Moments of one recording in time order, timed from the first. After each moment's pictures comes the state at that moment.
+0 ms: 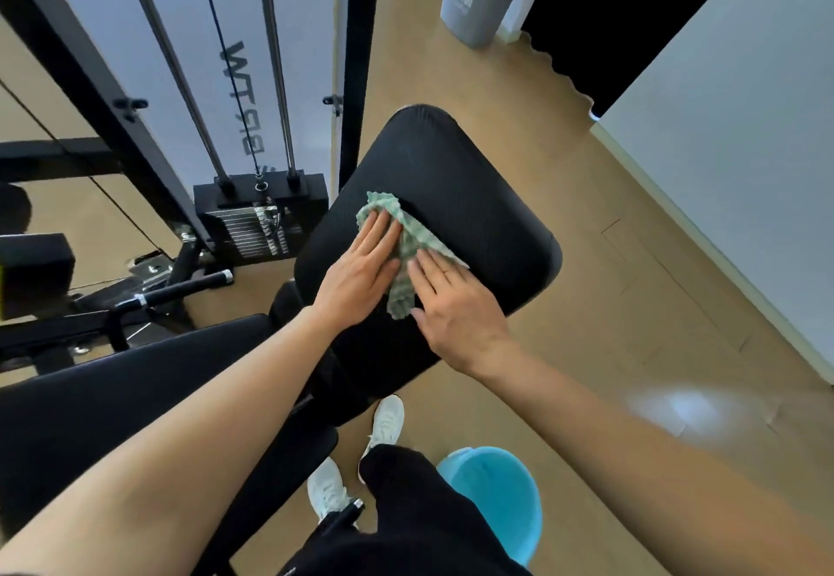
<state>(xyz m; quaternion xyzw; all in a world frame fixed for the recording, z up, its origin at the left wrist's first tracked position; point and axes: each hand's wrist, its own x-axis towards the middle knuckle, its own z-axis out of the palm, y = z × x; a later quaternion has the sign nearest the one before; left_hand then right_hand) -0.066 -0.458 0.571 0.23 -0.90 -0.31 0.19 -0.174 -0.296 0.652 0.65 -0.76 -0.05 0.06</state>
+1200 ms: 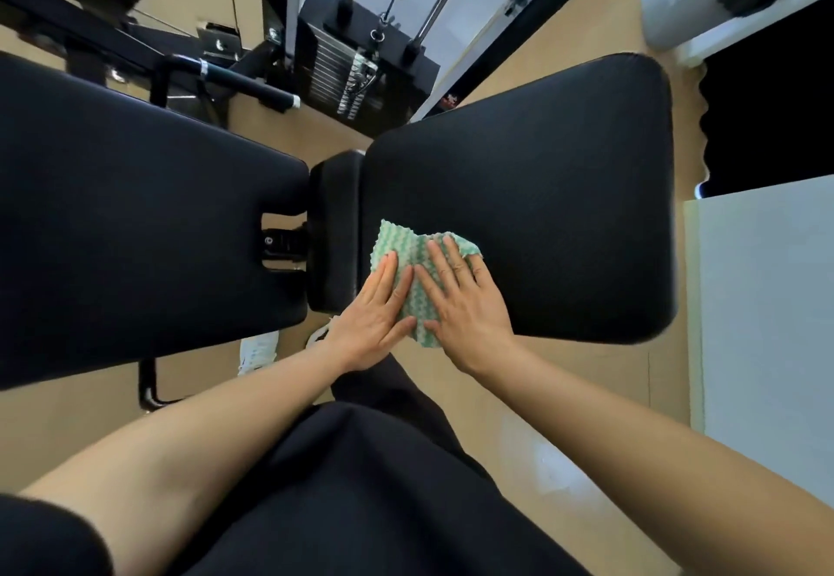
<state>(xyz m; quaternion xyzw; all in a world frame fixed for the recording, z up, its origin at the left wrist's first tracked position) -0.014 -0.290 0.438 0.38 -0.80 -0.45 0.10 -0.158 -0.306 0.602 0.73 -0.49 -0.47 0.02</state>
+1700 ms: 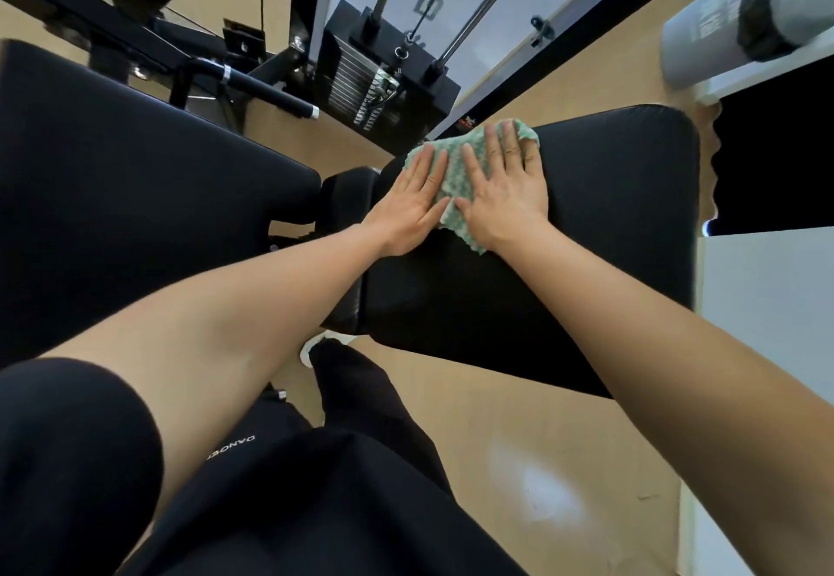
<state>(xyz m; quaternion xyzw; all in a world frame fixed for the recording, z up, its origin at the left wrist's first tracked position) -0.051 -0.481 0.459 0.42 -0.75 -0.48 0.17 -0.175 -0.481 0.619 0.69 -0.57 -0.44 0.09</state>
